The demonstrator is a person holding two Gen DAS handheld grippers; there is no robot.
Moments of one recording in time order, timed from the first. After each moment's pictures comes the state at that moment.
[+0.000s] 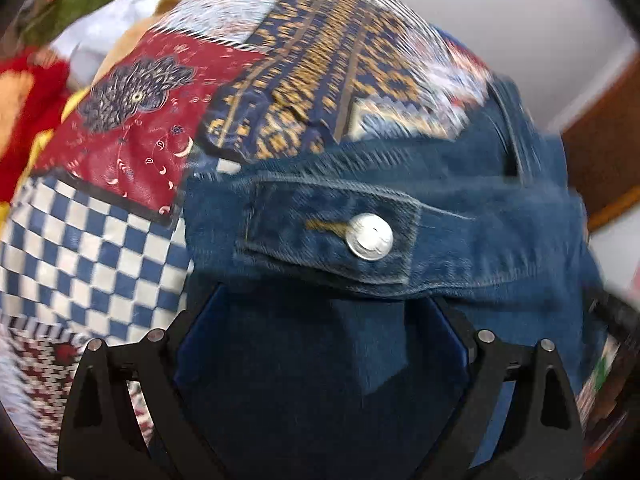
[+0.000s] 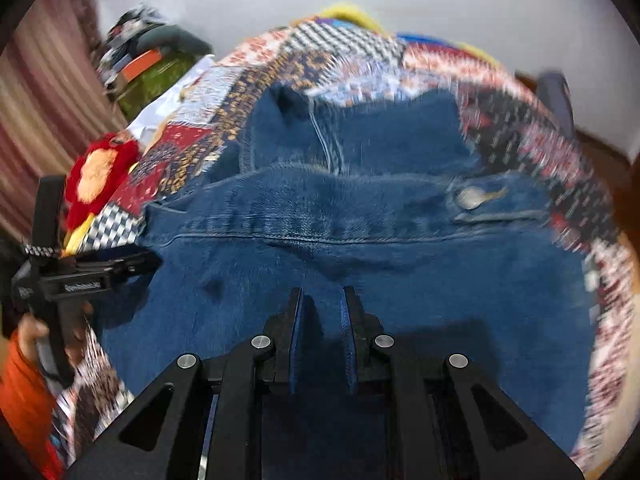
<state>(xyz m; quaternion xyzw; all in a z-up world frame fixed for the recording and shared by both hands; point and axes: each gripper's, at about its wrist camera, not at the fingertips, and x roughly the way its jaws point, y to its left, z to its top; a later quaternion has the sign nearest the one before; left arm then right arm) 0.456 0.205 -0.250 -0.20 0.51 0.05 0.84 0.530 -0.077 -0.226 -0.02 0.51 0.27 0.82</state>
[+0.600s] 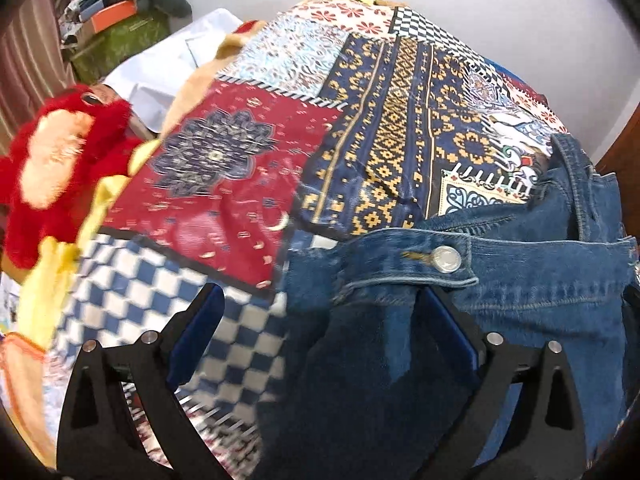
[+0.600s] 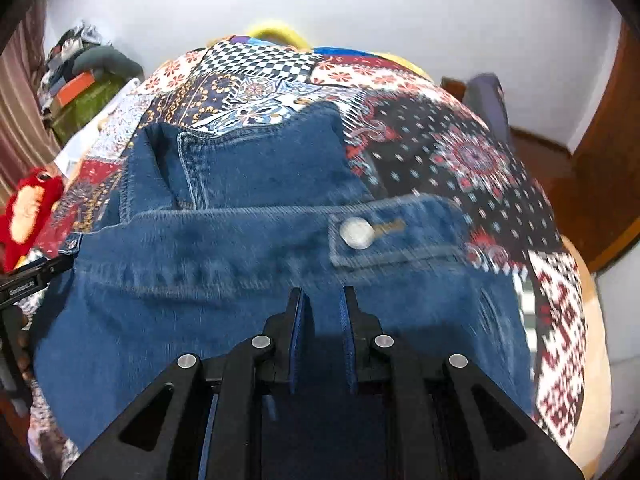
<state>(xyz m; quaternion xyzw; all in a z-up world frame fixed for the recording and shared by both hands) 0.458 0.235 -0.220 -0.13 0.48 0.15 0.85 0.566 -0.115 -0.225 -0.05 0.48 0.15 0.86</state>
